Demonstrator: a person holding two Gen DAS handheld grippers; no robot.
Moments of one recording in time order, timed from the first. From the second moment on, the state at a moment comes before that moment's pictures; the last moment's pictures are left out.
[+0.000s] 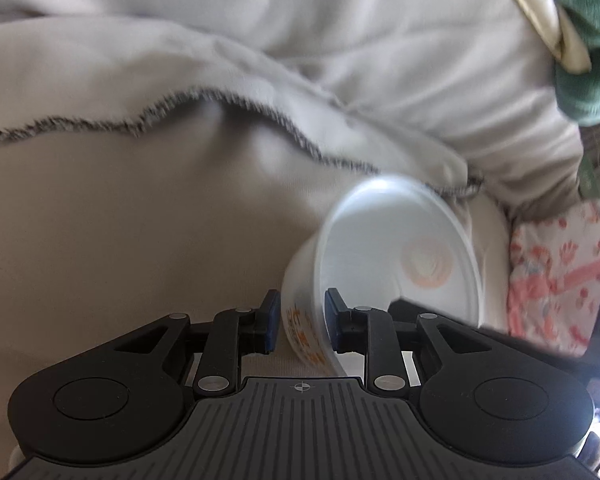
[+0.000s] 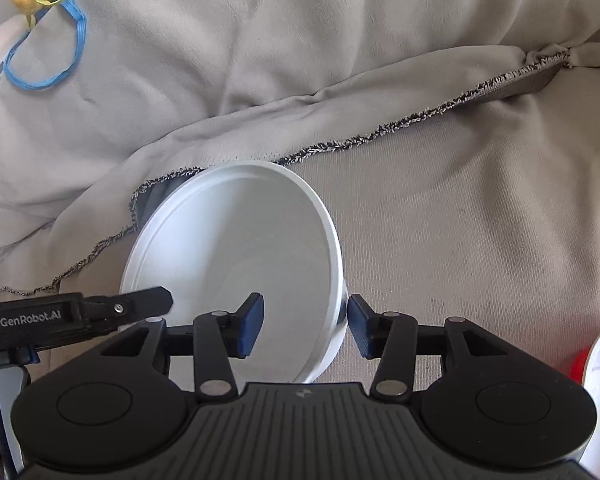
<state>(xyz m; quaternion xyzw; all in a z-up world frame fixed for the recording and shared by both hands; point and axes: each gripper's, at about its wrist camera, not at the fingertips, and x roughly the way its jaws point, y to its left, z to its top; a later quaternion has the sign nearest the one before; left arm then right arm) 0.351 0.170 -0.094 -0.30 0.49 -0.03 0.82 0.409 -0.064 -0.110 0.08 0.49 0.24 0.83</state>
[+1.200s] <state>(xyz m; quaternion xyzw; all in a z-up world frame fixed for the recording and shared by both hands) 0.208 0.095 0.001 -0.27 0.40 -0.09 0.87 0.252 -0.160 -0.028 0.14 0.34 0.24 0.90</state>
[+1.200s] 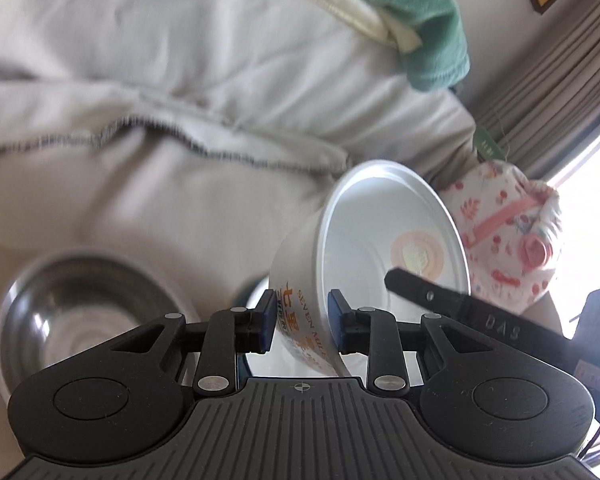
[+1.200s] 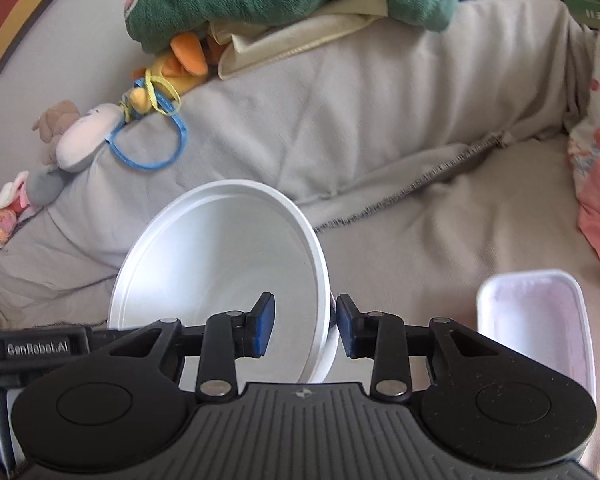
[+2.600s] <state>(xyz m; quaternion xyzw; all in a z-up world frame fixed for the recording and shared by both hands) 0.157 0.152 -0.008 -0.26 0.35 -0.05 0.90 0.216 -0.149 -0.043 0.06 0.28 0.11 0.95</state>
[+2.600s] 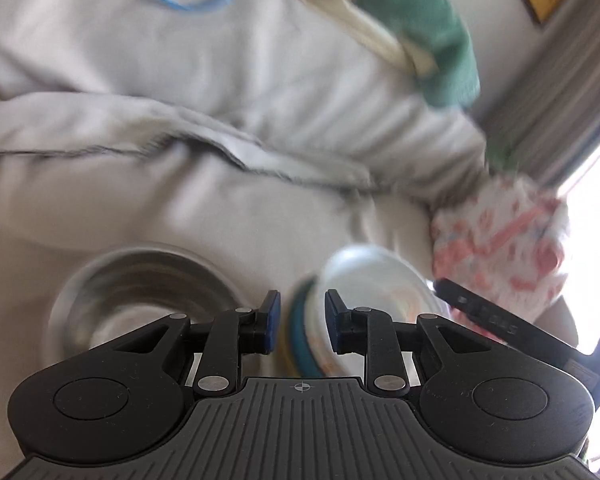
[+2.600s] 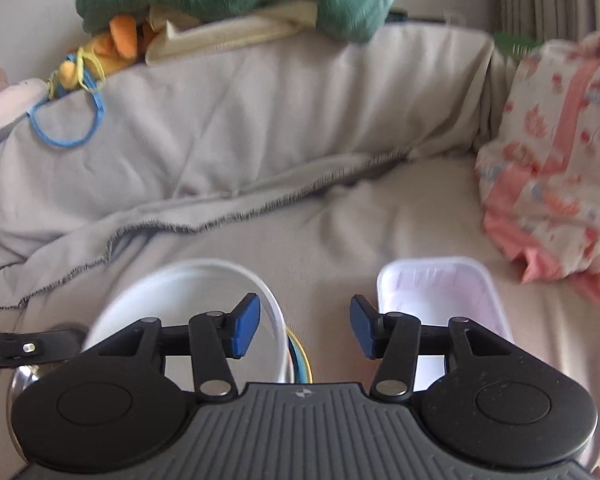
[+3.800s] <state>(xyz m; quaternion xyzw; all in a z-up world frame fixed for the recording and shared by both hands) 0.136 0.258 -0.104 -0.35 0.41 0.06 0.84 0.180 -0.004 -0.125 0.17 0.53 0.19 0.81</state>
